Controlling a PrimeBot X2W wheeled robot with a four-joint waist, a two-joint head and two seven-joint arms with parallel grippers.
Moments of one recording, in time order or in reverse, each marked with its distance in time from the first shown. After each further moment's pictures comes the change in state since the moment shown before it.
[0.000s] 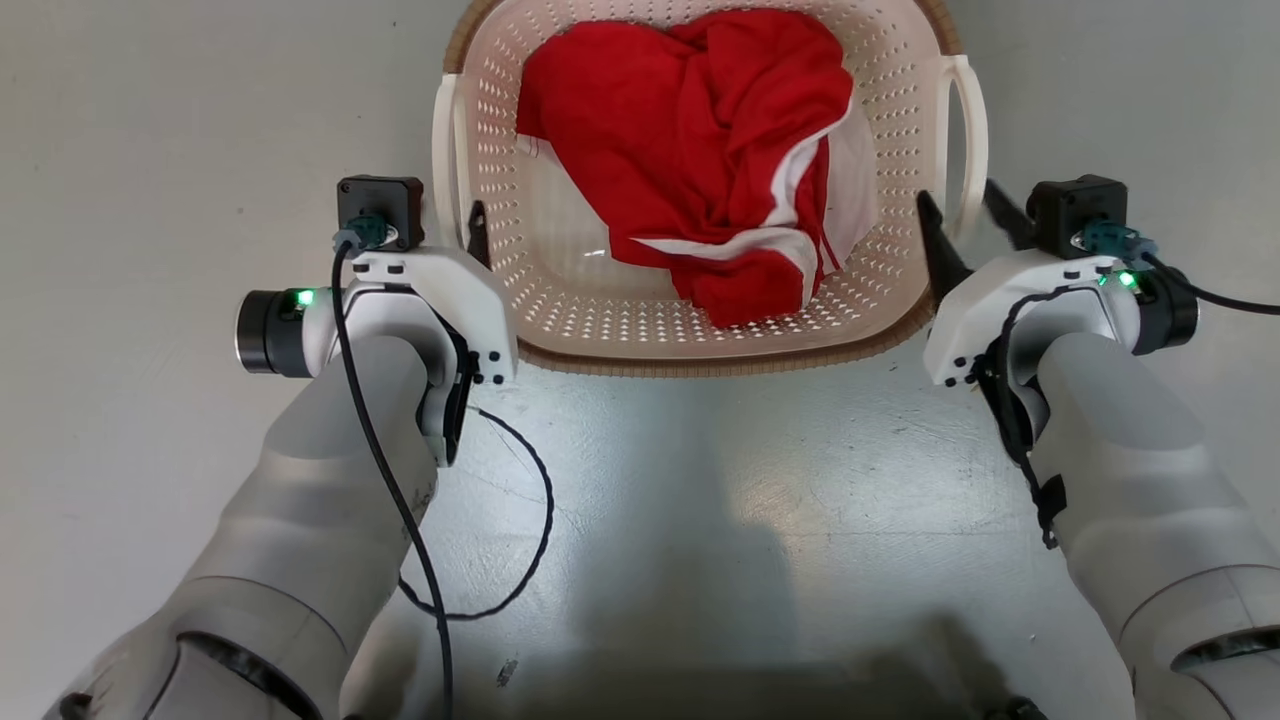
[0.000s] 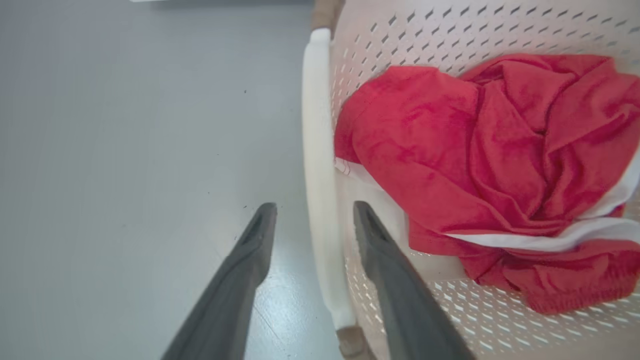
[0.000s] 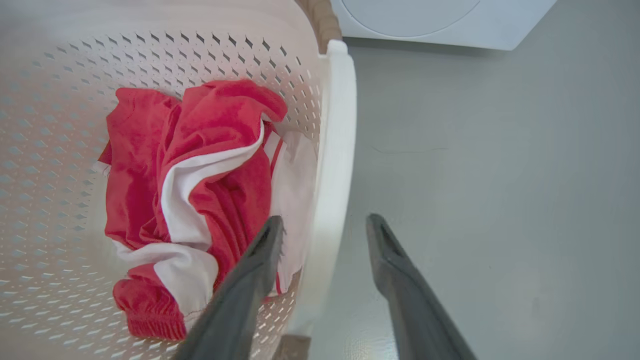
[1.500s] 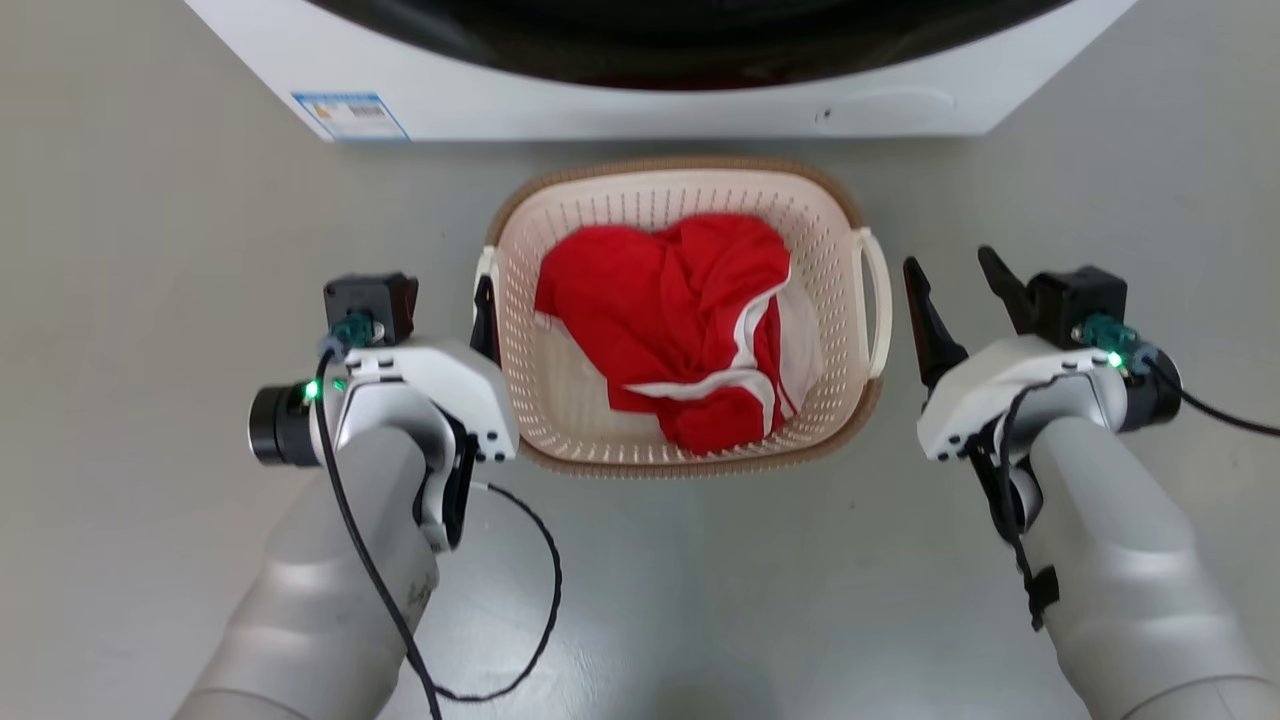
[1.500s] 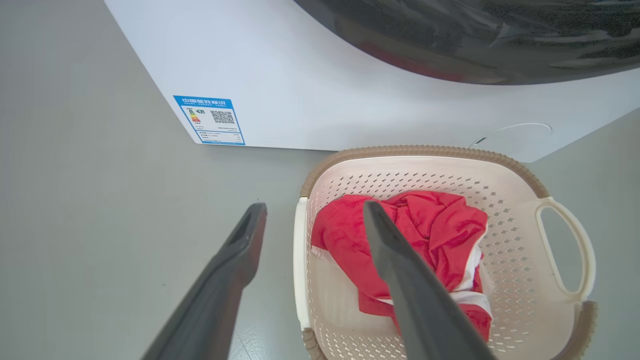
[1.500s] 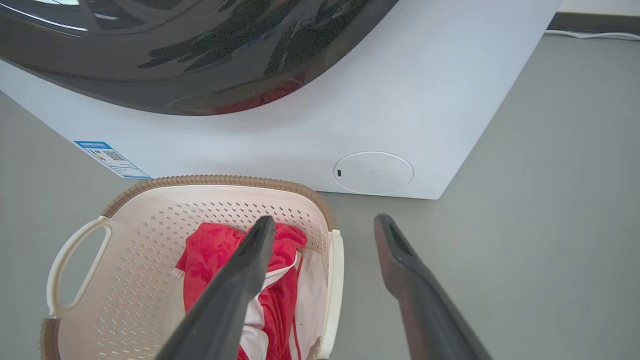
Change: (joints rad) left arm 0.230 0.030 0.249 -0.226 0.169 0.013 0.000; right arm 0.229 0.002 -0.036 -0.257 0.017 0.000 0.000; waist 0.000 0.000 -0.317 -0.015
